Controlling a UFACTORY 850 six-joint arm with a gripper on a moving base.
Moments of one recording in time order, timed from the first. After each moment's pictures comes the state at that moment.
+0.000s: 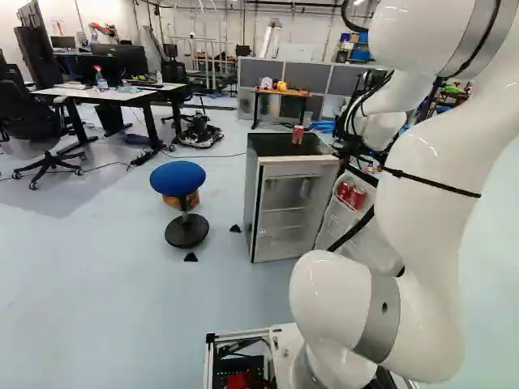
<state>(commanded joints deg) -34.1 -19.0 -60.7 0.5 0.9 0.0</state>
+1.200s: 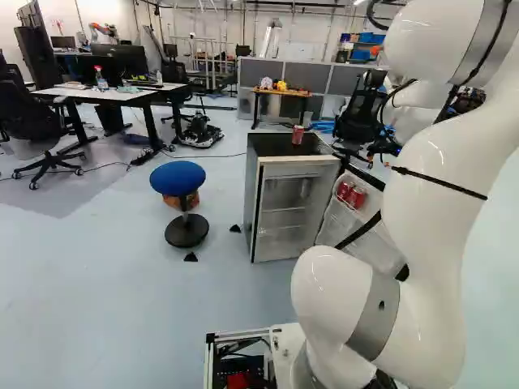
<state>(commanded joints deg) -43.4 -22.2 -68.4 15.9 -9.0 0.0</state>
